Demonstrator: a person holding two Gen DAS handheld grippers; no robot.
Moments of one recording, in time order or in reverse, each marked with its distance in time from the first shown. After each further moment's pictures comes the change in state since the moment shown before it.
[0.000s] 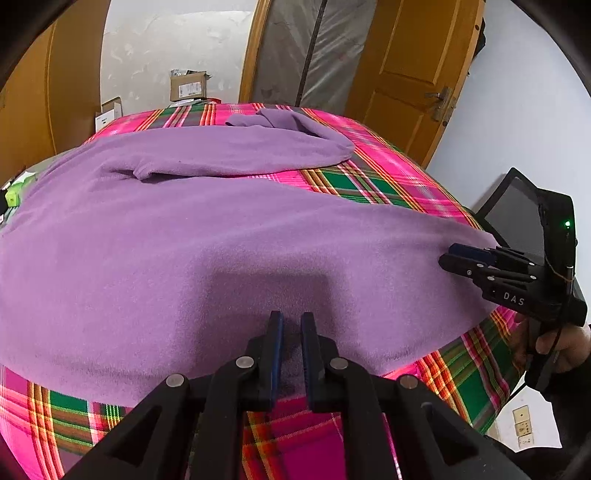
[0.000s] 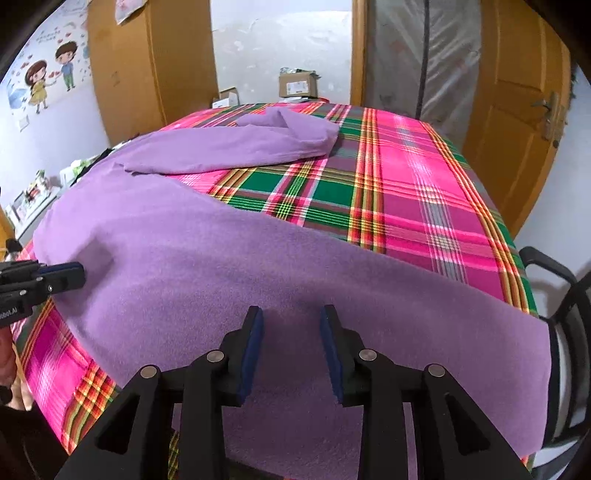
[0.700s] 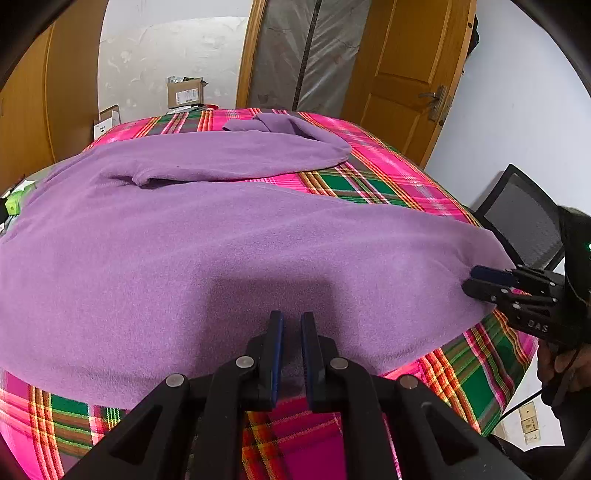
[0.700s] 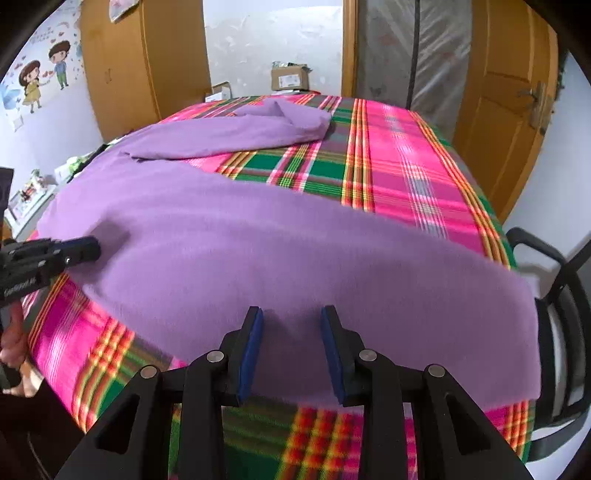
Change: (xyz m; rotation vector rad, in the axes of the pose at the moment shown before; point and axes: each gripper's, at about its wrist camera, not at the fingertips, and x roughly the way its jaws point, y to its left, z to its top) left arm 0.000 -0.001 -0.002 0.023 -0.017 0.007; right arm -0.027 0.003 -0.029 0.020 0.015 -0.009
